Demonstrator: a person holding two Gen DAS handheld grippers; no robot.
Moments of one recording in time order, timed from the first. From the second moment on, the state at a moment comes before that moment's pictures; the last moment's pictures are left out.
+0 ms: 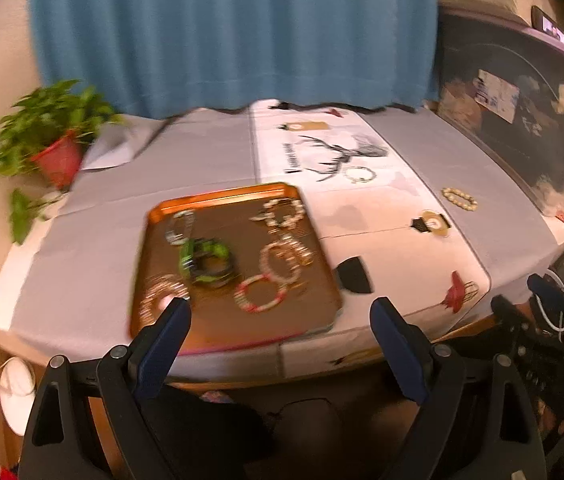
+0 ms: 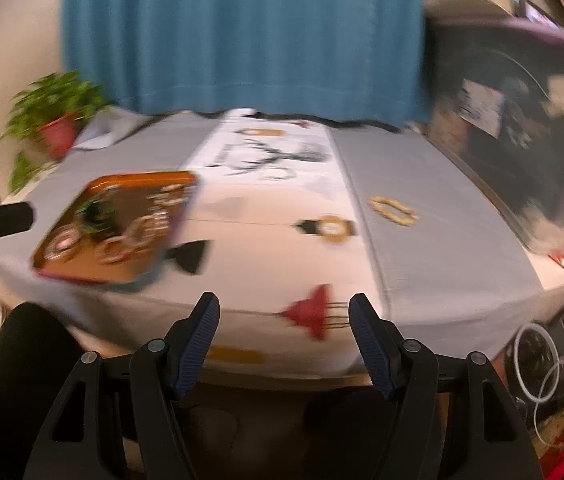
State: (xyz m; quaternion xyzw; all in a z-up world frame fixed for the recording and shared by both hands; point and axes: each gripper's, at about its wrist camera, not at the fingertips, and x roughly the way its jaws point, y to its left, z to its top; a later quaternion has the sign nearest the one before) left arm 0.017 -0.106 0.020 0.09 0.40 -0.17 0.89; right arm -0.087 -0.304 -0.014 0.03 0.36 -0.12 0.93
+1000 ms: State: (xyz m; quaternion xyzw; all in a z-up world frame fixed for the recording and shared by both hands) left arm 0.312 -0.315 -0.117 0.11 0.52 -0.18 0.83; right arm 0.116 -0.560 -0.105 0.07 0.43 -0.18 0.88
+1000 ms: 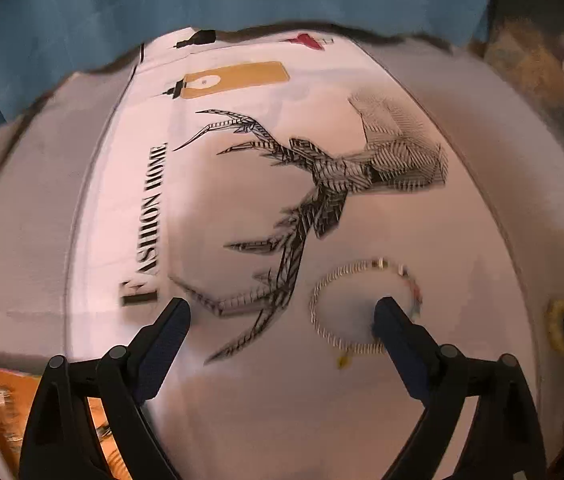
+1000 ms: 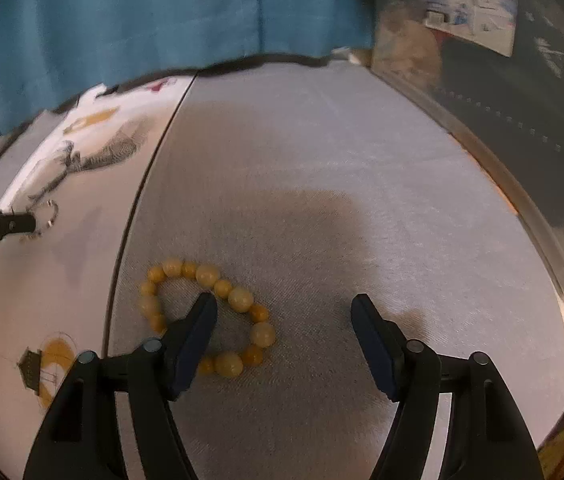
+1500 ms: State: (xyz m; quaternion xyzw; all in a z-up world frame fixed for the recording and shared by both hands) left arm 0.289 -0.328 -0.096 0.11 0.50 -0.29 0.81; right arm 0.116 -0.540 -0.097 0.05 0.42 -0.11 0.90
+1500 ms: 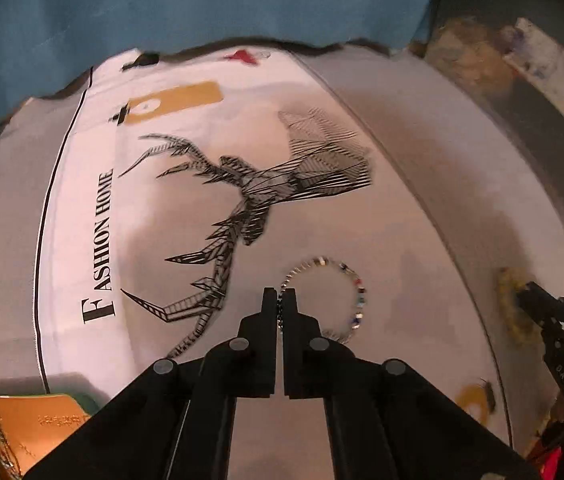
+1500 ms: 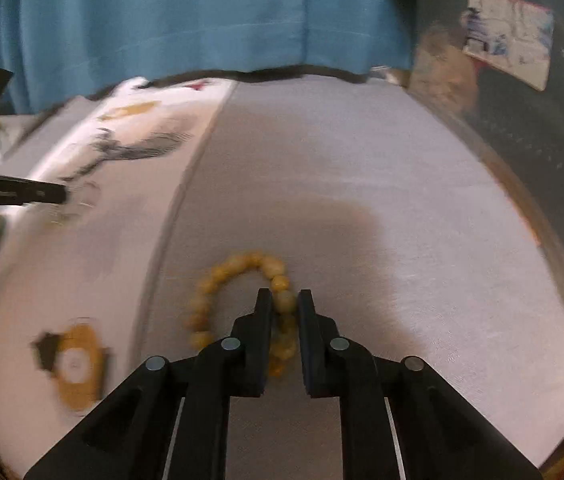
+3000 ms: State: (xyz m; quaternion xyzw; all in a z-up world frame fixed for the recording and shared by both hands) left arm -0.025 -0.038 0.045 0.03 0.41 -0.24 0.88; right arm -0.093 -0.225 0.032 -0.02 0.35 0.05 0.93
